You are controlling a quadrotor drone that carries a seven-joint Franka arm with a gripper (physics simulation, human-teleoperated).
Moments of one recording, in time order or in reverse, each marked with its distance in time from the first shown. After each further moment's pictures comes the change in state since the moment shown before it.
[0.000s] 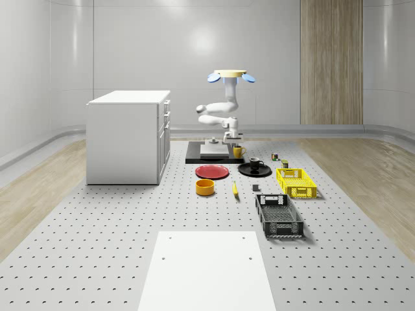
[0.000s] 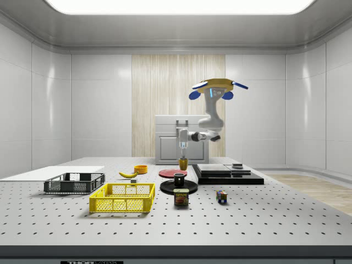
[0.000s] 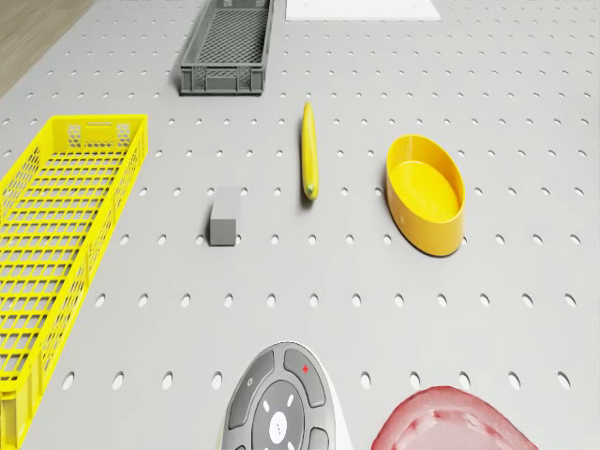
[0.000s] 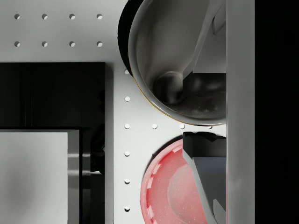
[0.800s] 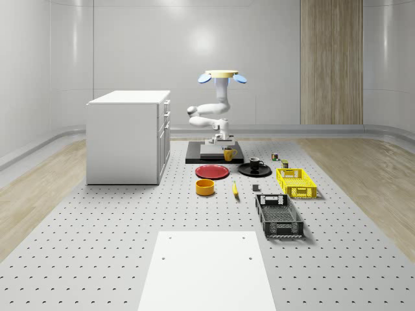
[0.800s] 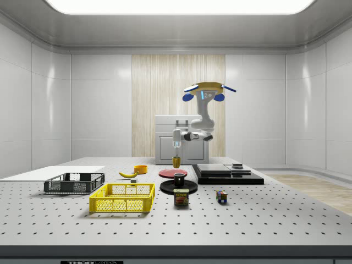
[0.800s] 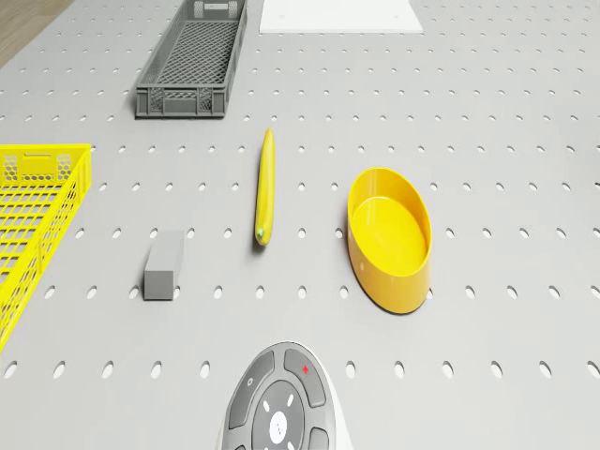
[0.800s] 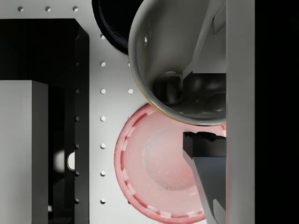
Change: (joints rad) arm 0.000 0.000 0.000 0.000 0.000 0.000 0.000
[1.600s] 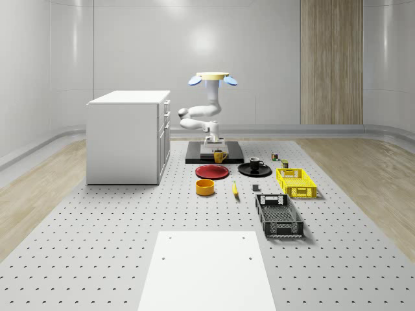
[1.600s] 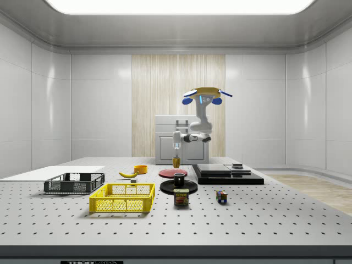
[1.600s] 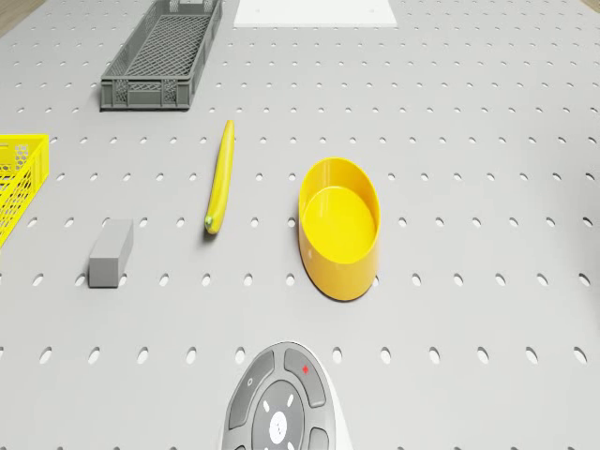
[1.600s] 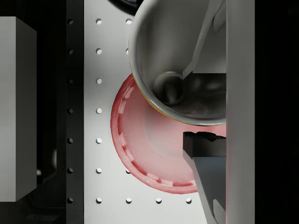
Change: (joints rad) arm 0.000 0.000 0.000 0.000 0.000 0.000 0.000
